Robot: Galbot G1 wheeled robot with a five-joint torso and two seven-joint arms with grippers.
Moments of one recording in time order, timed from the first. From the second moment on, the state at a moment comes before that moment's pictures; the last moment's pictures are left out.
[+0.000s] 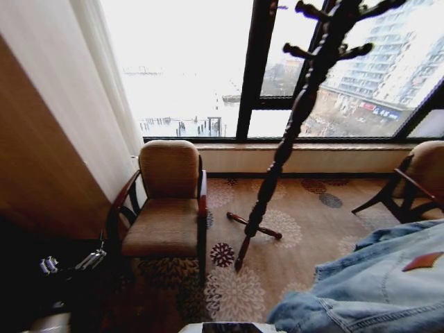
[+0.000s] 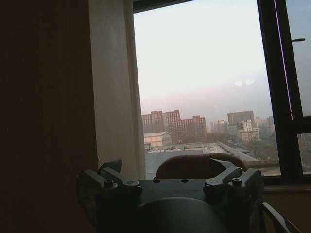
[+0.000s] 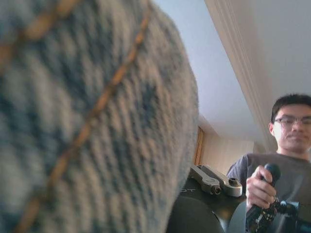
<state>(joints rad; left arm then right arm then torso) 2.13 -1.32 -1.01 -2.31 -0.47 -0.40 -0.04 -1.75 1.53 1.39 2.50 0.09 -0.04 0.29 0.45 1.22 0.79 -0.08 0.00</state>
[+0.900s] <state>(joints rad) 2.13 -1.32 -1.01 -2.31 -0.47 -0.40 -0.04 -1.75 1.53 1.38 2.50 0.08 -0.01 0.28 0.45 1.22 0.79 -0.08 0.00</state>
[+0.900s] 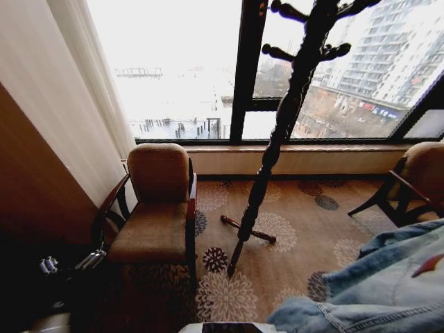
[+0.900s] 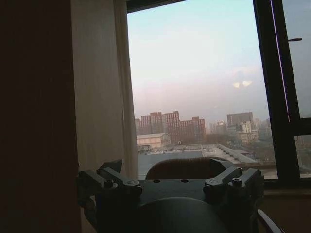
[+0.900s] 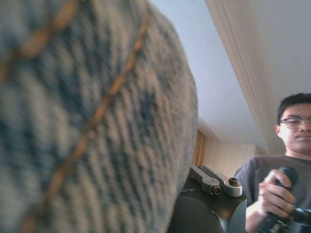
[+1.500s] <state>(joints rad) 2.13 -1.32 -1.01 -2.31 -0.47 -0.40 -0.04 -1.75 1.53 1.38 2.50 0.08 0.01 0.30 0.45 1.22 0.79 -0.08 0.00</state>
